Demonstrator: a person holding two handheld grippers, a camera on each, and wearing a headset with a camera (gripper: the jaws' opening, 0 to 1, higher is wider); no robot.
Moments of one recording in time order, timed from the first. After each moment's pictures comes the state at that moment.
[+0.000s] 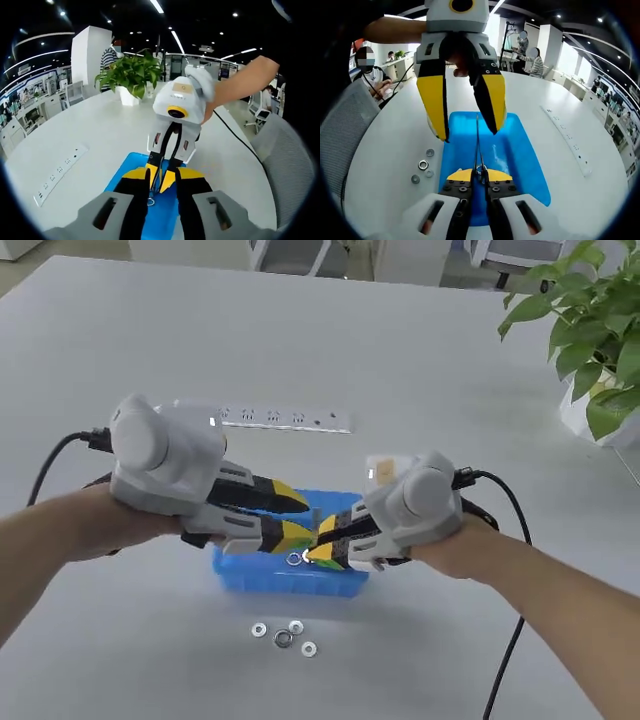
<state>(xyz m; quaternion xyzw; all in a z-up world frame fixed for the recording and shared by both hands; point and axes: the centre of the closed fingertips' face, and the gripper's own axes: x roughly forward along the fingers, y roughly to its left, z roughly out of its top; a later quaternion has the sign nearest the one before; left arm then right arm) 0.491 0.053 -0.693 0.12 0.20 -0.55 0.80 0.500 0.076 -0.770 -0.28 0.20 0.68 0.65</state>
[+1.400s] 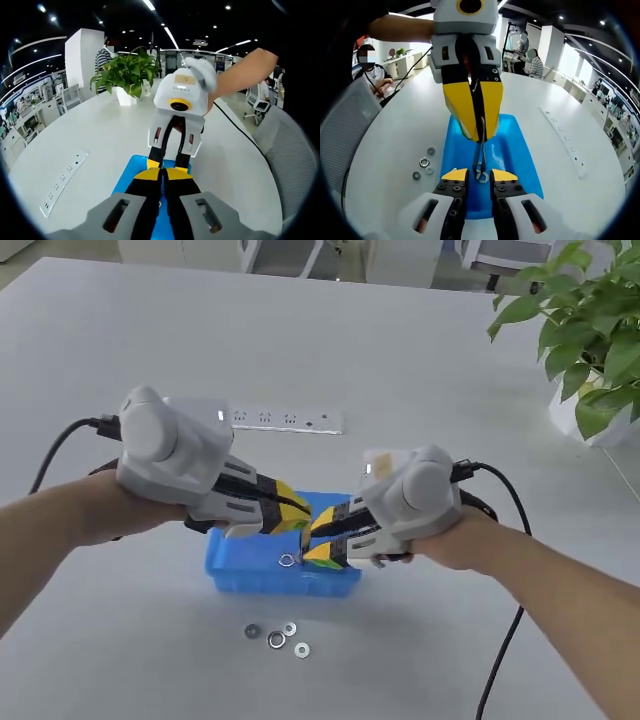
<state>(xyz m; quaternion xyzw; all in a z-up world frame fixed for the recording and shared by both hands) 0.497 0.050 -0.692 0.16 0.19 -0.56 0.79 0.501 0.067 -0.759 -0.29 0.20 0.68 0.65</state>
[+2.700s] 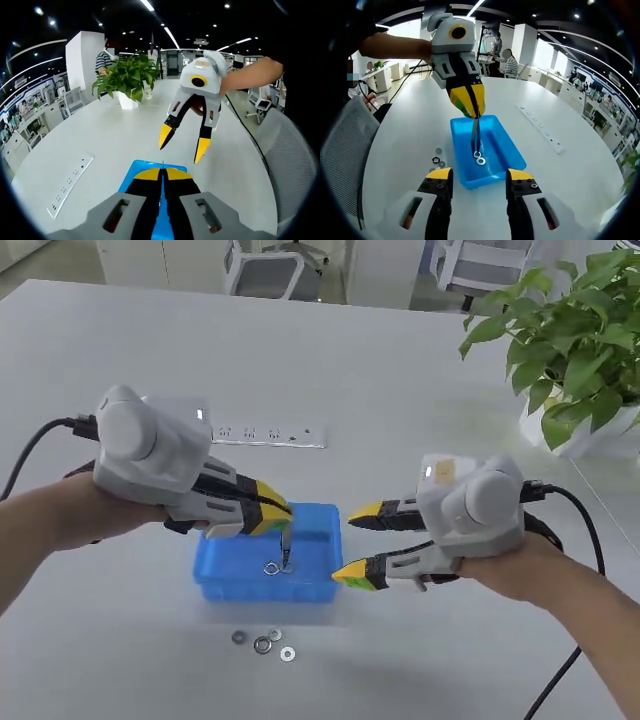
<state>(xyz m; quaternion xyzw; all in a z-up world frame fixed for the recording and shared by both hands) 0.488 0.053 -0.668 0.17 0.19 -0.55 0.80 0.485 0.010 -0.715 -0.26 0.21 0.60 0.73</state>
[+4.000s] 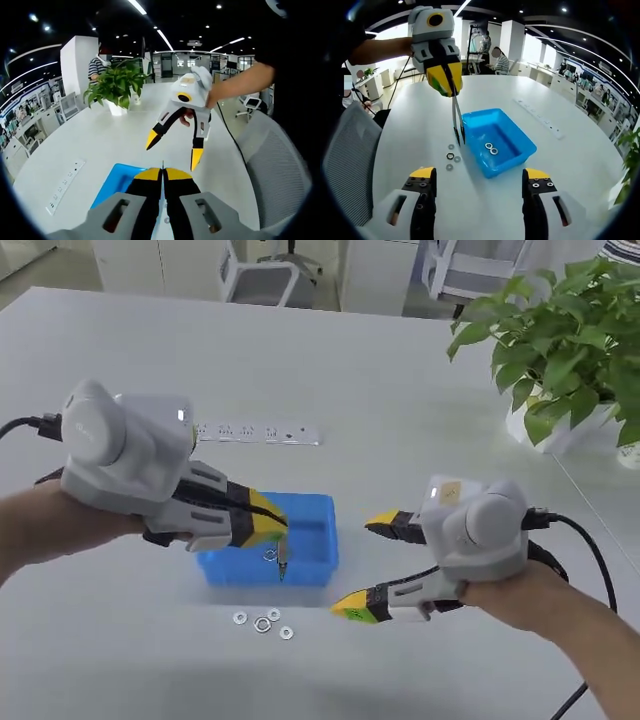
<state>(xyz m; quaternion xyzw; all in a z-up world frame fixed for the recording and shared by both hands) 0.426 0.044 -0.645 0.17 0.17 -0.57 0.78 0.446 -0.004 -0.720 -0.23 0.23 0.57 0.76</state>
